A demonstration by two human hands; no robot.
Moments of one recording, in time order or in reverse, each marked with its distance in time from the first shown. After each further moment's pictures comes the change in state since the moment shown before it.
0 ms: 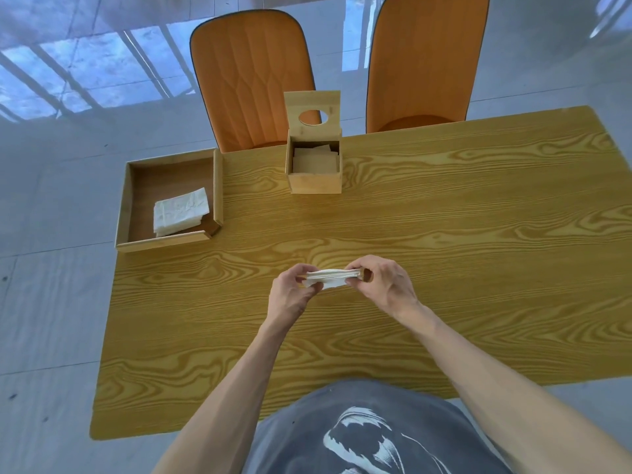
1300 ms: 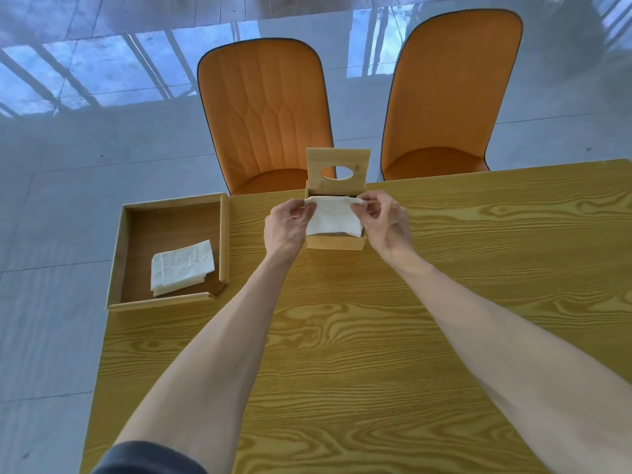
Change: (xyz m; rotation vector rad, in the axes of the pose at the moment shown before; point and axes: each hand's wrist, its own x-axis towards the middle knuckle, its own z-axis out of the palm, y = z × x) left_hand 0.187 0.127 -0.081 -0.093 0.241 0.077; right_hand 0.218 -0.049 -0.055 0.316 0.297 0.223
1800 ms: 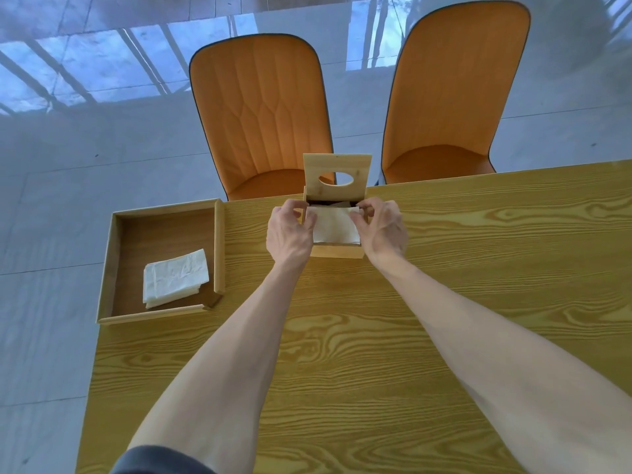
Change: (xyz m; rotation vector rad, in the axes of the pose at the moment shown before) left_hand 0.019 -0.001 0.025 0.271 0.124 -0.014; right_hand 0.018 0.004 0.021 -0.300 0.029 0.130
